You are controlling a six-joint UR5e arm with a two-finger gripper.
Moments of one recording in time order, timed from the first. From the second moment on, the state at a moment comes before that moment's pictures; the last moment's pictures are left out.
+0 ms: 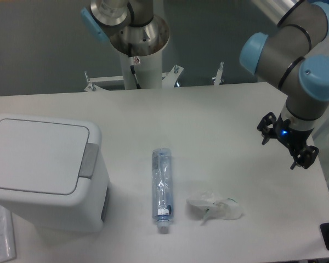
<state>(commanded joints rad) 2.75 -2.08 -1.29 -1.26 1.57 1.65</state>
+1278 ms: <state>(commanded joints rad) 2.82 -2.01 -1.39 -1.25 1.57 1.78</state>
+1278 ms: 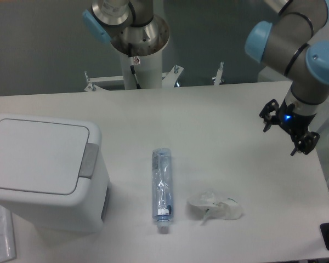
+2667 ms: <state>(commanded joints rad) 2.53 -1.94 -1.39 -1.09 1.18 0.74</state>
